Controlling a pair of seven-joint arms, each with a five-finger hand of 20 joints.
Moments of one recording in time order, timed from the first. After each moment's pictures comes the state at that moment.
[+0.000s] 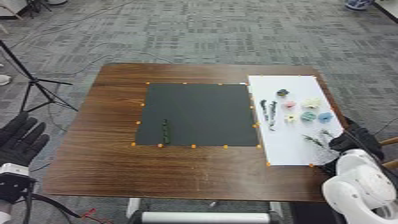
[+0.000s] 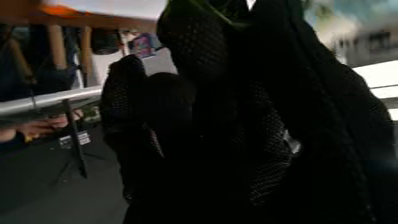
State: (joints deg) left arm 149.6 -52.4 -119.3 -128.3 7.6 16.3 21.2; right arm -108.4 -51.0 86.6 -116.0 -127.6 4.9 56.8
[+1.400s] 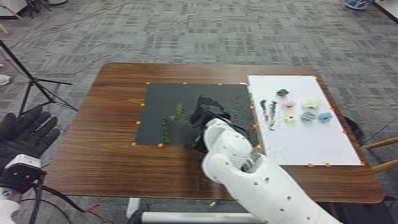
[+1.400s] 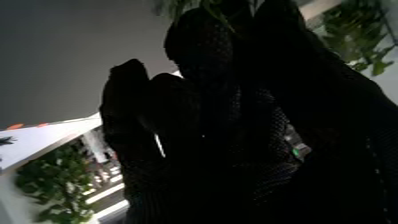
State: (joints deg) left arm 146.1 -48.5 -116.9 -127.2 7.9 17.5 19.3; right arm -69.1 -74.6 40.2 -98.1 -125.1 -2.0 49.8
